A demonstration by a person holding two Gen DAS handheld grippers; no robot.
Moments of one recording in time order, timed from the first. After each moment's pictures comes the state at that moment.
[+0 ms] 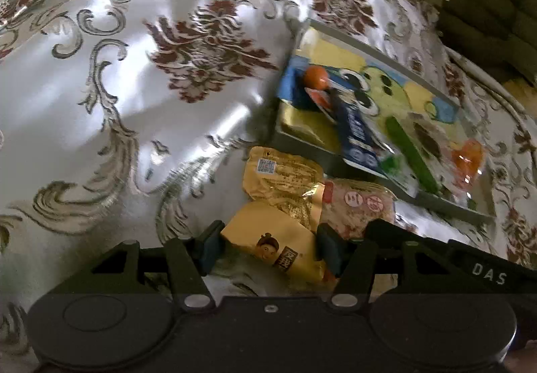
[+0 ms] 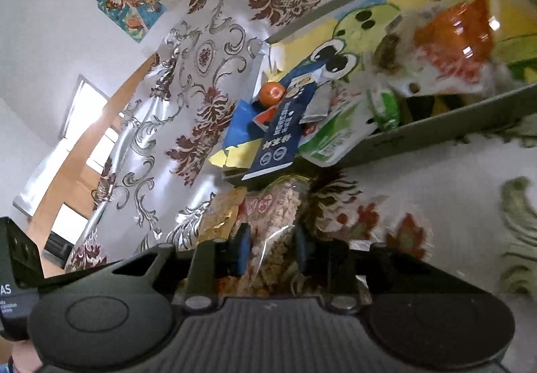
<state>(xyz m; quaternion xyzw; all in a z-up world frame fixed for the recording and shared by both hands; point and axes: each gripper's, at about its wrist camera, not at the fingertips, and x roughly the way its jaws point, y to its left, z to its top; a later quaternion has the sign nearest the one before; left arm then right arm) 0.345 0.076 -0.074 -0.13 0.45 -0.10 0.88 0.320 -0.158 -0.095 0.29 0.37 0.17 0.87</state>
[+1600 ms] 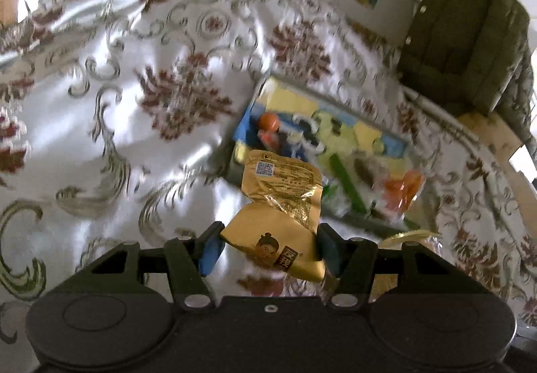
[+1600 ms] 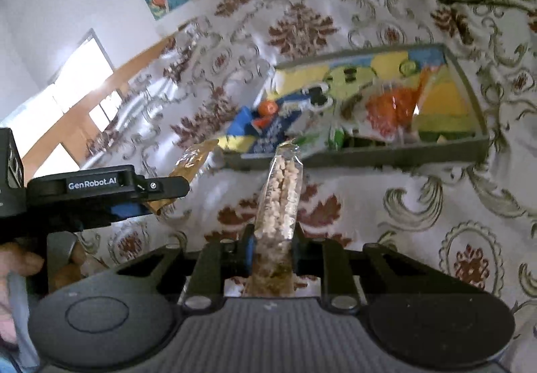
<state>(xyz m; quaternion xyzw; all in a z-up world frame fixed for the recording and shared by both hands) 0.292 0.072 -0.023 -0.17 0.36 -0.13 0.91 0.218 -0.175 -0.027 0.15 0.35 0.14 0.91</state>
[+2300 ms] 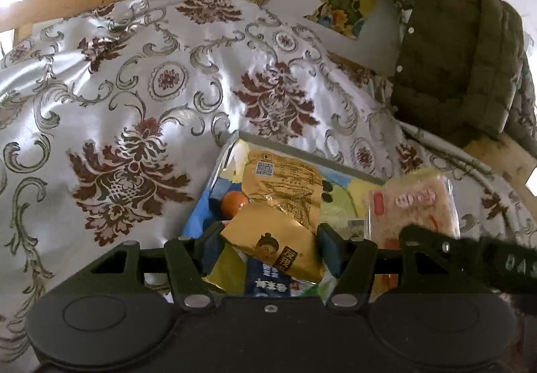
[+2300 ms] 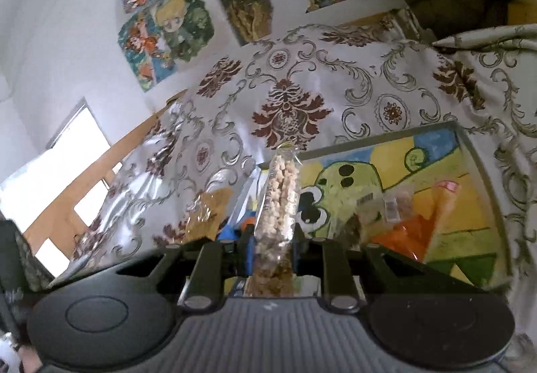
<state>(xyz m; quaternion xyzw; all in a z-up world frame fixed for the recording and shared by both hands) 0.389 0.016 -0.028 -0.13 0.29 -0.12 0.94 0.337 -0.208 0.001 0.20 0.25 0.12 0.94</state>
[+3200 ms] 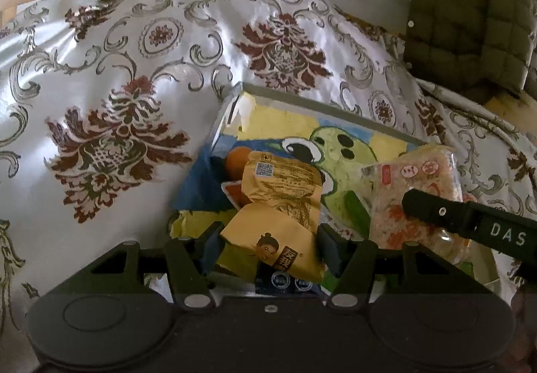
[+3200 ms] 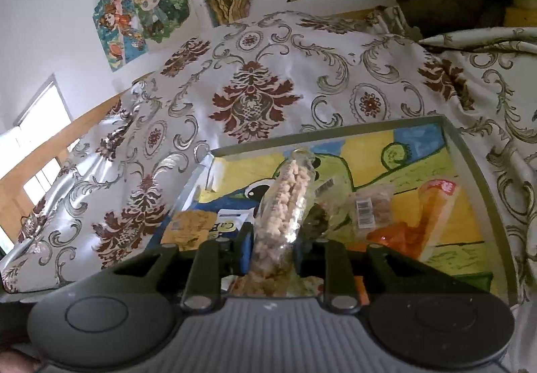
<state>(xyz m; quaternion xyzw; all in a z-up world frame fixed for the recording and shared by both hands) 0.413 0.002 -0.068 -0.10 0.34 -0.12 0.93 0.371 -0.203 -0.039 0.14 0.27 0.07 0.95</state>
